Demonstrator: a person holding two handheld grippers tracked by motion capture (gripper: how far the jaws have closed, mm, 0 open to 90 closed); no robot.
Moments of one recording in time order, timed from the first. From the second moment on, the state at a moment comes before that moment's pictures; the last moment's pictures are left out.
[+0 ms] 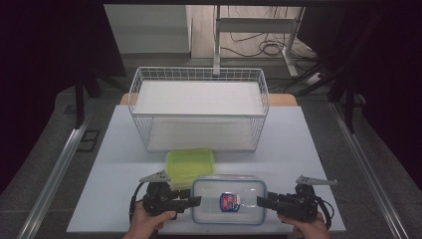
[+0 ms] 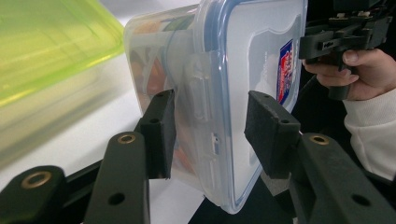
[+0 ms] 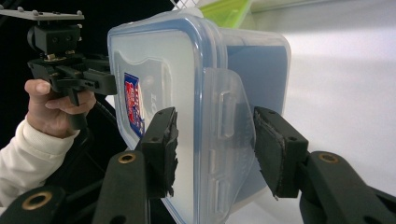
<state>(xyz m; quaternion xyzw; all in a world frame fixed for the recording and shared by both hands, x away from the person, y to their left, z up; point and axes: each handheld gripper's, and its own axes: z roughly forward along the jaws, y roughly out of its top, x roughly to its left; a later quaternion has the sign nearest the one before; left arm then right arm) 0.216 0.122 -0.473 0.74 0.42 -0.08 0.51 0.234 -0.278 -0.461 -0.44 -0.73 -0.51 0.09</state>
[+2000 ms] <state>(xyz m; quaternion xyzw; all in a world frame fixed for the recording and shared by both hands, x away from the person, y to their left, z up) 0.344 0.203 -0.300 0.73 0.37 0.02 0.58 0.379 -0.203 -0.289 -0.35 -0.74 -0.57 0.02</state>
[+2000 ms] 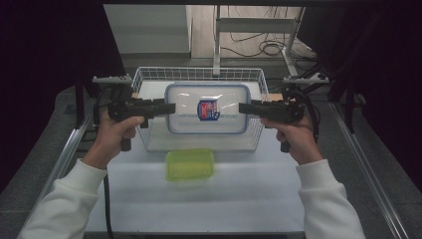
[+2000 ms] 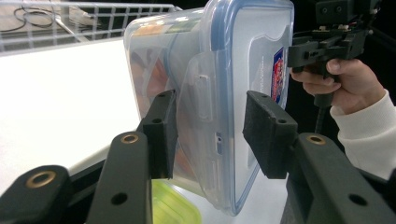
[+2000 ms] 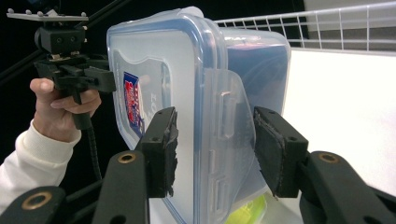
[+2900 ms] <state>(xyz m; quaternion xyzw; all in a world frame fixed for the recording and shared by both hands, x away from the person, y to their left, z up) 0.413 0.225 -0.315 0.71 0.41 -0.02 0.57 0.459 -0.176 -0.300 -0.39 -0.74 -0.55 0.06</state>
